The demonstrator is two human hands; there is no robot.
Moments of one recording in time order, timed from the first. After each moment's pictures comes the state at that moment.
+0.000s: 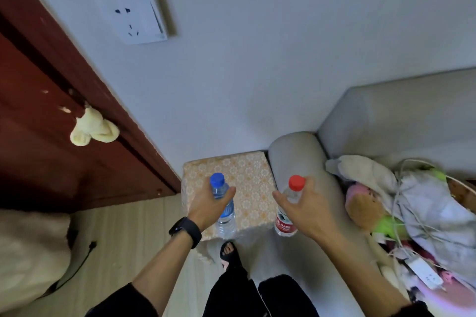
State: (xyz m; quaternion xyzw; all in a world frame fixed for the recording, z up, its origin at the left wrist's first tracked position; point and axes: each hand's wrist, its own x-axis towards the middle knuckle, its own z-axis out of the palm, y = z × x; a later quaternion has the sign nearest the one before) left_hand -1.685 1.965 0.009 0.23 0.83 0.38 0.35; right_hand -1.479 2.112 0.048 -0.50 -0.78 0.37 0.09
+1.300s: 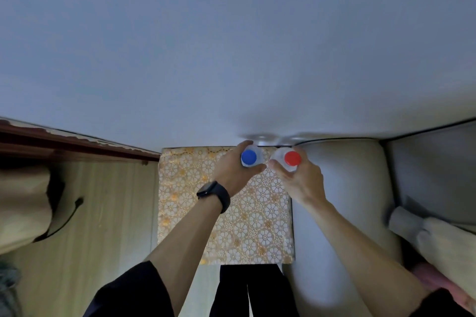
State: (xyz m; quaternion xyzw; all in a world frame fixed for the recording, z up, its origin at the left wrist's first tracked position) left_hand -1.789 2.217 -0.229 0.22 0.85 0.32 0.34; right_hand -1.655 2.343 -0.231 -0.46 -0.78 0.42 -0.01
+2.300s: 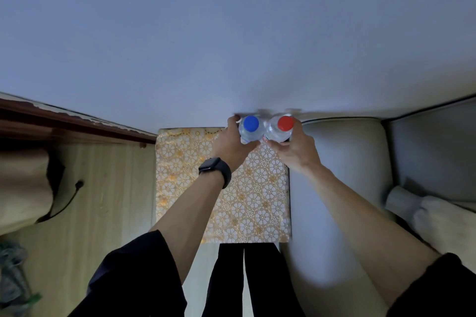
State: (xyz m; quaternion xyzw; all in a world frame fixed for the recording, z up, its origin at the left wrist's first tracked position) left_hand -1.787 2.226 -0.233 0.20 0.88 0.30 0.32; right_hand -1.666 2.362 -0.247 -0.40 -0.78 0.48 -0.05
